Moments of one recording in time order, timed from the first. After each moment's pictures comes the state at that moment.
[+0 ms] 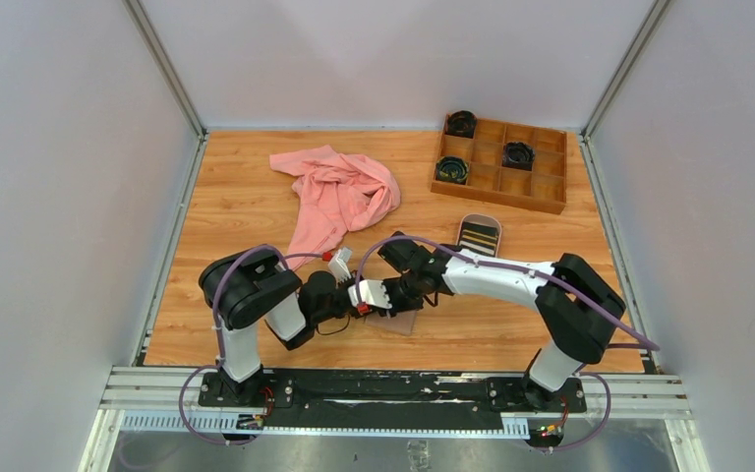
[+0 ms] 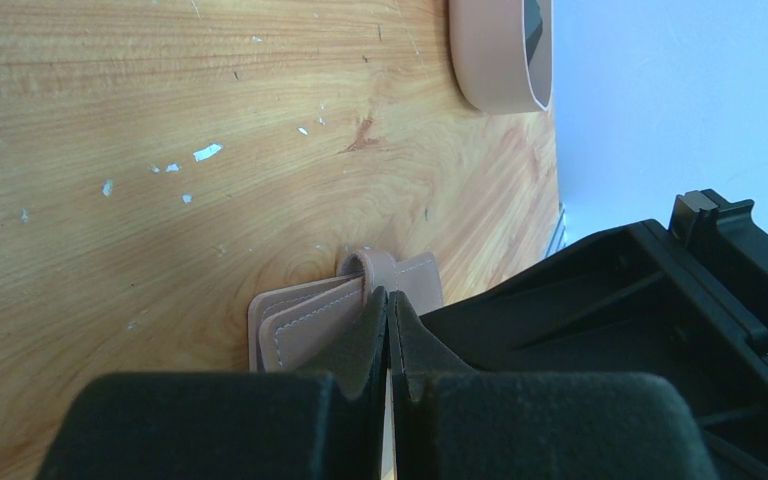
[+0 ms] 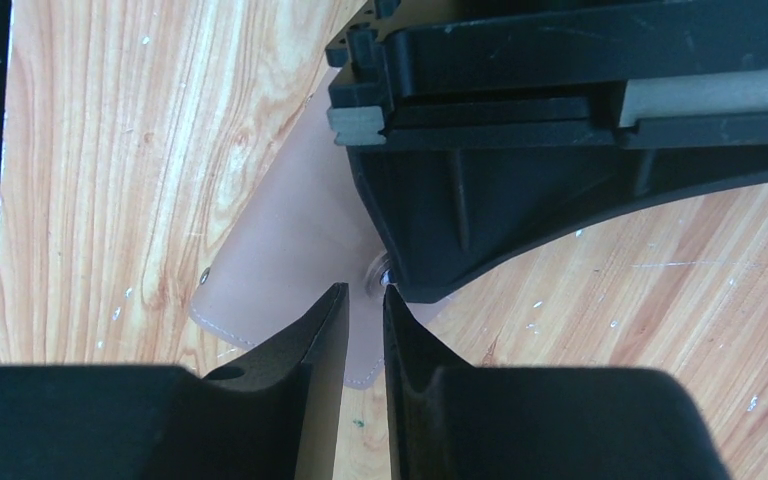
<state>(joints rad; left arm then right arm) -0.78 1.86 0.23 1.32 0.24 -1.10 0.94 1.62 1.00 -0.53 -0.36 -0.94</state>
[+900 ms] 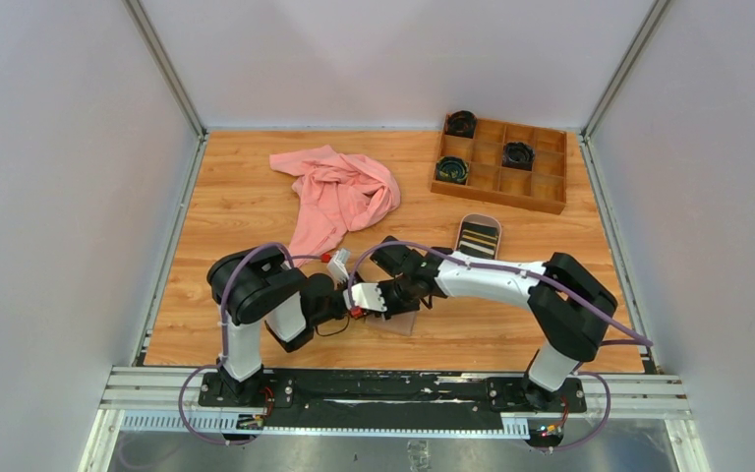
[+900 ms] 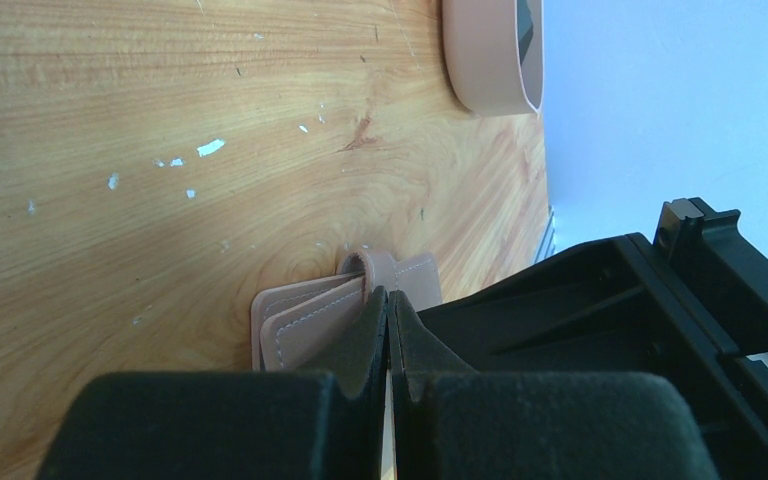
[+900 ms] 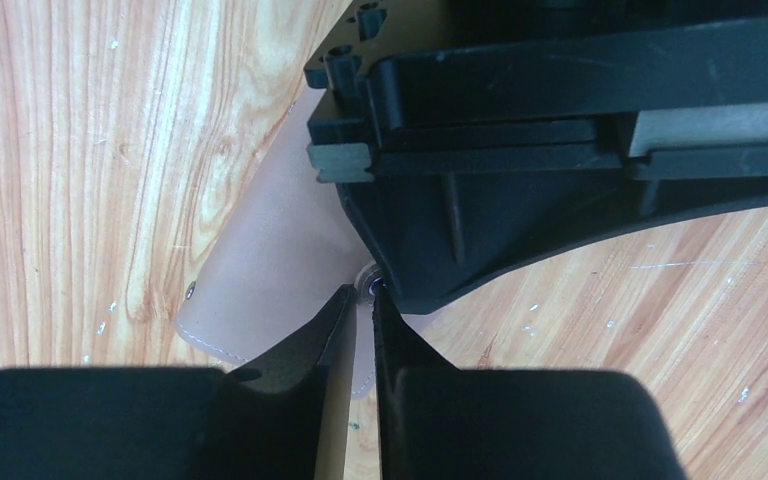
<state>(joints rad) -0.78 1.91 0.21 1.41 0.24 -1.12 0.99 1.66 1.02 -0.52 -0.28 -0.91</state>
